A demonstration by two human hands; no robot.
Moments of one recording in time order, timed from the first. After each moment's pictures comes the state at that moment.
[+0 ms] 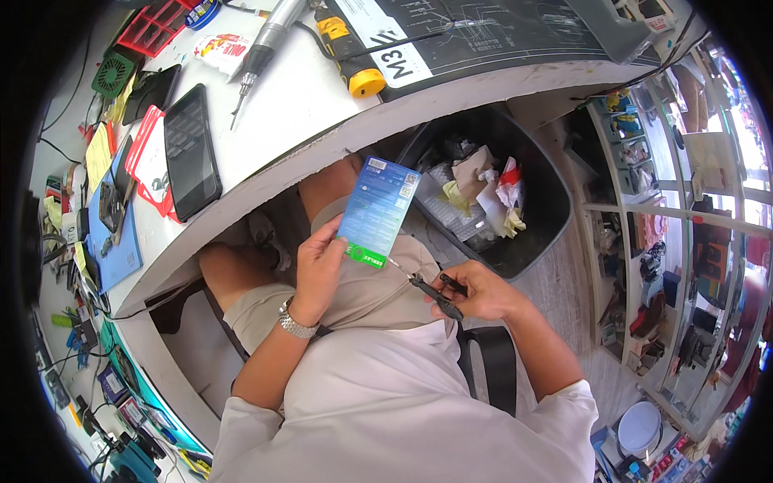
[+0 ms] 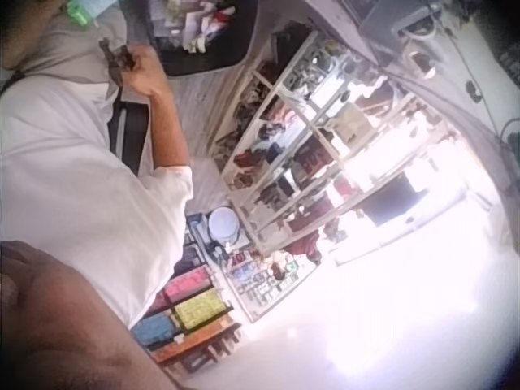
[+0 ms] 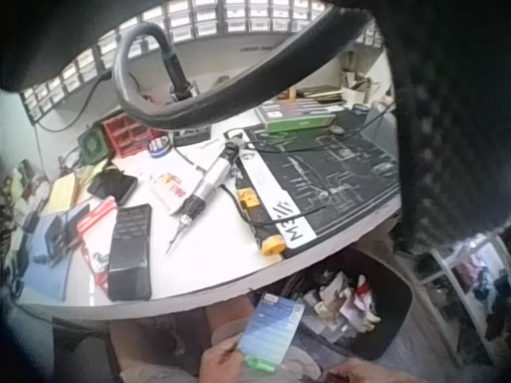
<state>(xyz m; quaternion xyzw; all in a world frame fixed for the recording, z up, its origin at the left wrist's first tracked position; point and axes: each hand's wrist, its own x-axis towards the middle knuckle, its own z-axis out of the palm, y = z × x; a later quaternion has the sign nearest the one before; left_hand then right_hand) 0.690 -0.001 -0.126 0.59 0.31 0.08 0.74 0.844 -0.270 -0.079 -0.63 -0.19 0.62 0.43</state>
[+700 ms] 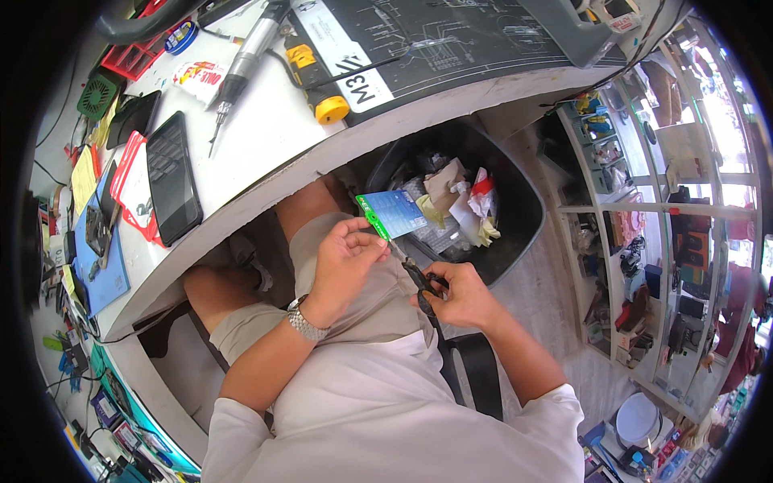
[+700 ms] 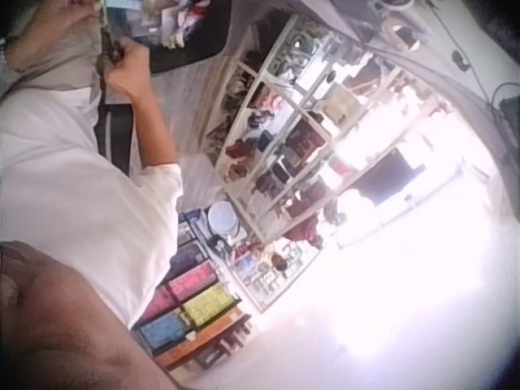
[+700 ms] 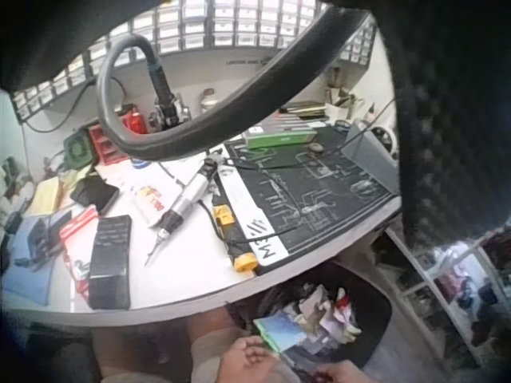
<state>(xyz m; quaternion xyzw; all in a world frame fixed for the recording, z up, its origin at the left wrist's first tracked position) 0.755 -0.045 -0.113 0.50 0.27 0.00 0.82 0.837 -0.264 -0.065 -0.79 -0.17 0.44 0.40</state>
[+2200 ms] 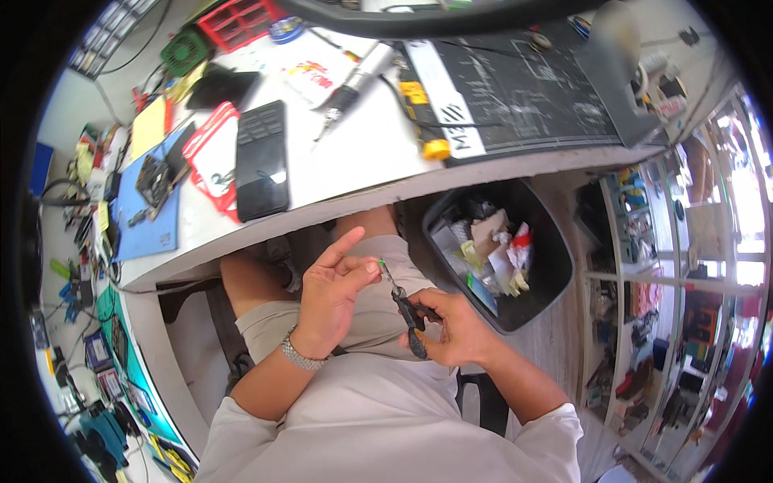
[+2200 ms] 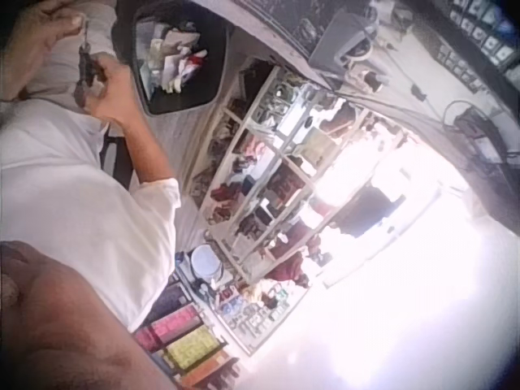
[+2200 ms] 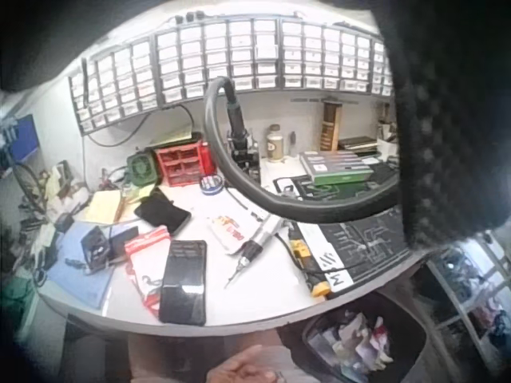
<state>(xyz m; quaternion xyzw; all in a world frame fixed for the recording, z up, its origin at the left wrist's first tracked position) 0.700 0.007 -0.024 0.39 0.30 0.16 0.86 0.822 -0.194 -0.027 -0.66 -0.38 0.43 0.49</state>
